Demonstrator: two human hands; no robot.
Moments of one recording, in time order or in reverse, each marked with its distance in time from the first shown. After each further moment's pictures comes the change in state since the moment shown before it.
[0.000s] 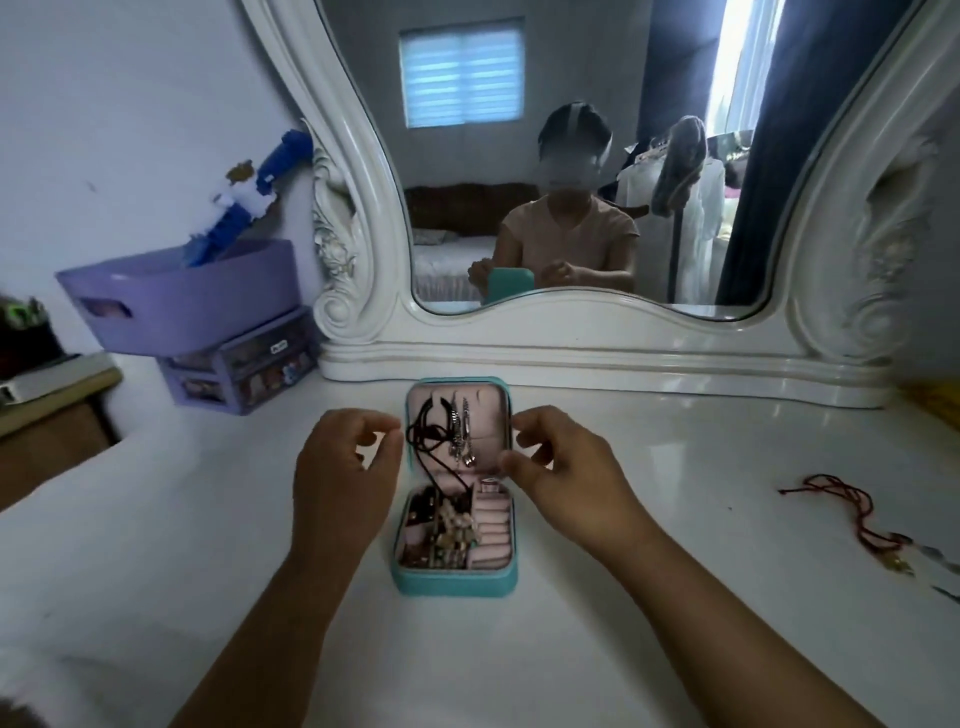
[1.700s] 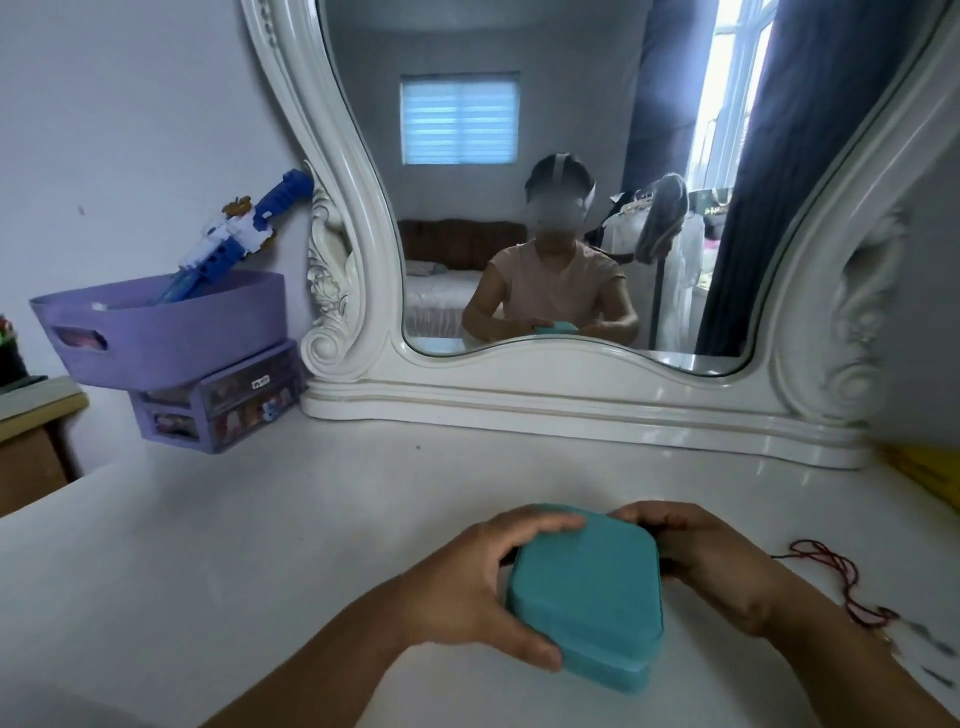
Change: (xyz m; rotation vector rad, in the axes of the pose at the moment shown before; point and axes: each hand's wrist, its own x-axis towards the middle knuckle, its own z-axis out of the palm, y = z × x) left_hand -0.013 0.032 0.055 -0.546 -1.132 0.110; right_hand 0.000 0.077 -0.087 0.319 -0.332 0.248
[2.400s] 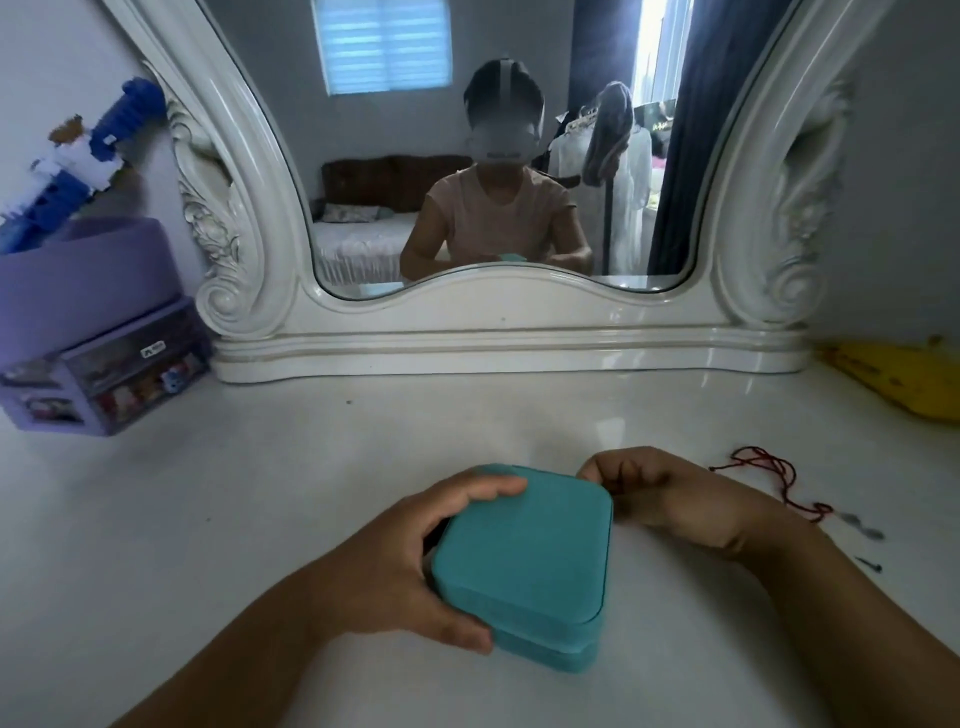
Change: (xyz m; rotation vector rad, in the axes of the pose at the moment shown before) left_hand 0.002 -0.014 0.009 -0.033 -0.083 0.056; right_hand -0.006 0.023 -0.023 0.033 -0.170 -0.093
